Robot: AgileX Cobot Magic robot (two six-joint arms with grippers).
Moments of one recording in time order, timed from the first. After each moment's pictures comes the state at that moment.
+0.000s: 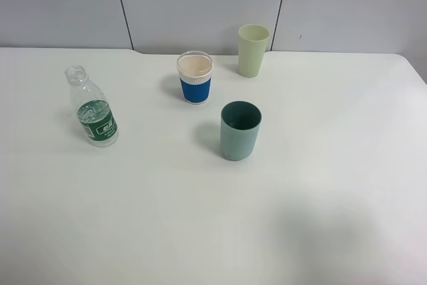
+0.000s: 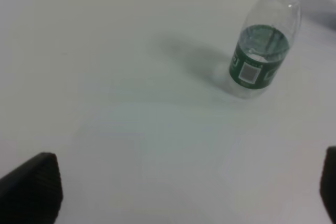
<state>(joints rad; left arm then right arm) 0.01 -0.01 -0.50 0.01 1.05 -0.09 -0.08 0.00 -0.50 -0.03 1.05 -0.03</state>
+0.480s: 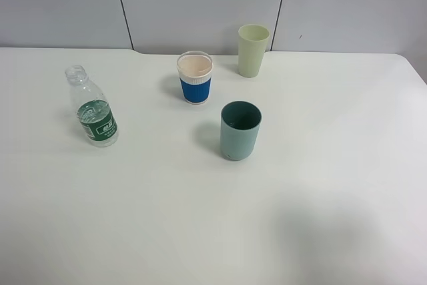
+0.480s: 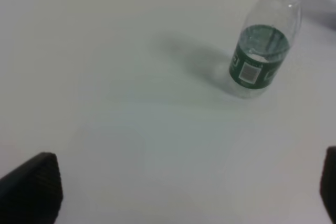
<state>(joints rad) 0.01 -0.01 -0.50 0.01 1.05 -0.09 -0.08 0.00 -0.50 -0.03 1.05 -0.03</state>
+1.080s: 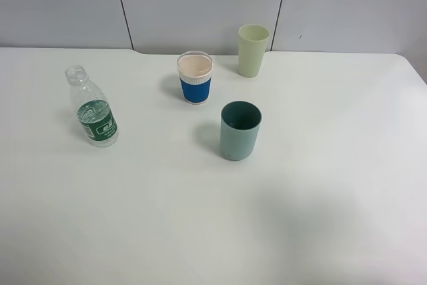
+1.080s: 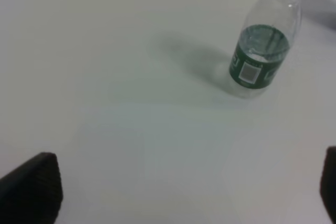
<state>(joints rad) 0.01 -0.01 -0.50 0.01 1.05 -0.09 -0.08 0.13 -0.59 0.02 0.89 -0.04</state>
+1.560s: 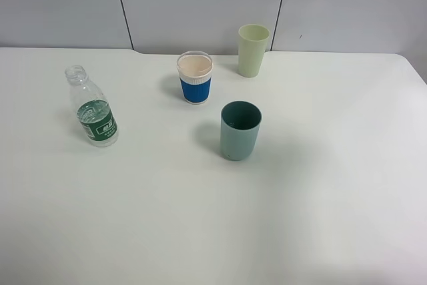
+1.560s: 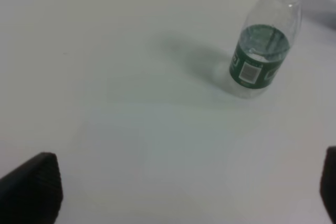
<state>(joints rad) 0.01 -0.01 -0.50 0.01 1.05 -0.09 -0.07 0.60 -0.65 0.13 0.52 -0.19</state>
